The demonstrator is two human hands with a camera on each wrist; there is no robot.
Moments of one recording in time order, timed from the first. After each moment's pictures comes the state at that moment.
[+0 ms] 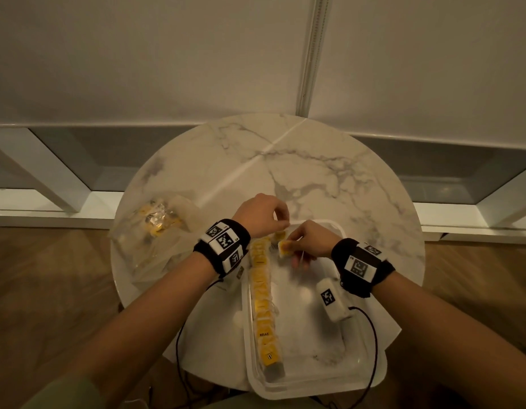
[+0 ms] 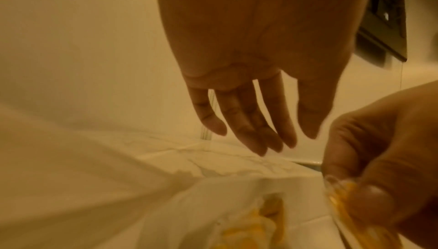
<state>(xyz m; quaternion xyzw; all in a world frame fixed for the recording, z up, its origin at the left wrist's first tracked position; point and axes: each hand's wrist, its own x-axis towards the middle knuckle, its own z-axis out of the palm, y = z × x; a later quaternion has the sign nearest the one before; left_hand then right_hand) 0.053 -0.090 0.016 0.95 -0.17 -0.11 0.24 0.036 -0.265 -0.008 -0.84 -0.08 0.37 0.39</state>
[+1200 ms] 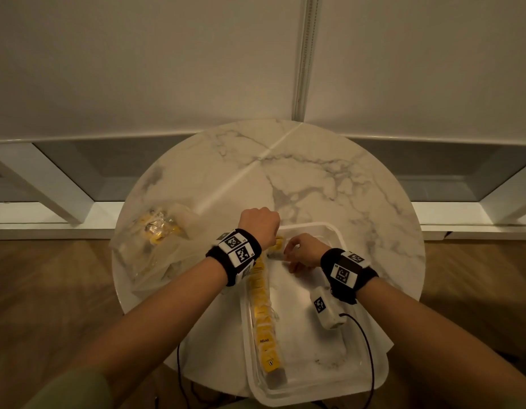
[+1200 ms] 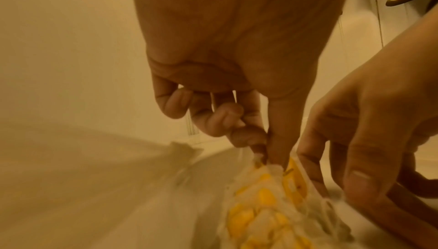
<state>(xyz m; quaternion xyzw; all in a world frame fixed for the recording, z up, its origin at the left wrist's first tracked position) 0.044 -0.110 0.011 0.98 -0.15 -0.12 -0.04 0.031 -0.256 -0.031 -0.85 0.02 0.37 0.36</state>
